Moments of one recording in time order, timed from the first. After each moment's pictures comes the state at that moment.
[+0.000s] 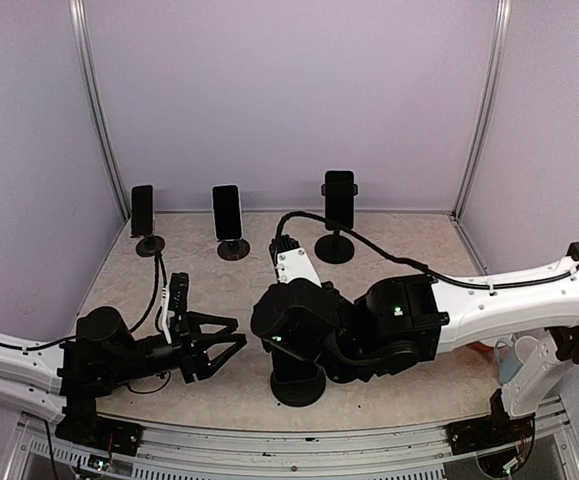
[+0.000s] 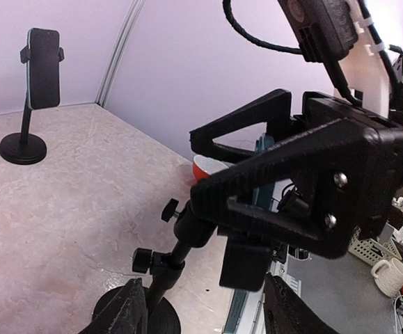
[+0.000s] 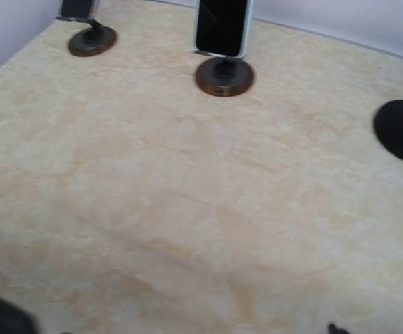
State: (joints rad) left arm -1.20 0.91 0.28 0.66 -0.03 -0.42; right arm 1.51 1.70 1.52 -0.60 0.90 0.72
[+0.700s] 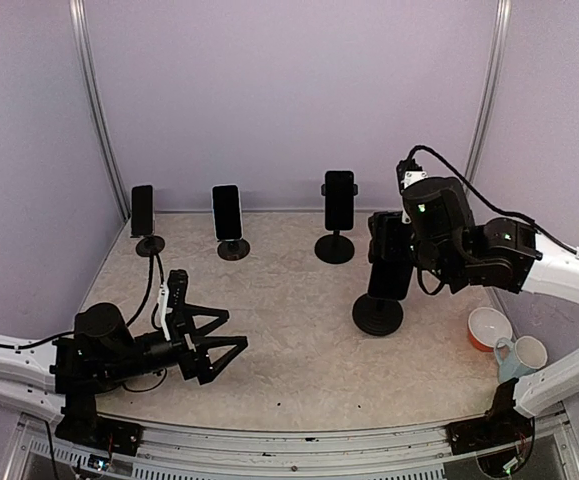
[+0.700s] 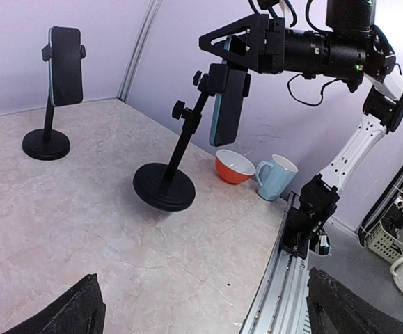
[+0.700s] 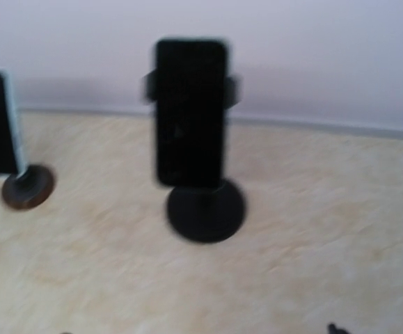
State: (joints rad) left arm -1.20 0.85 0.31 0.52 -0.09 -0.39; right arm 1.05 1.23 1.19 -0.46 0.80 0.43
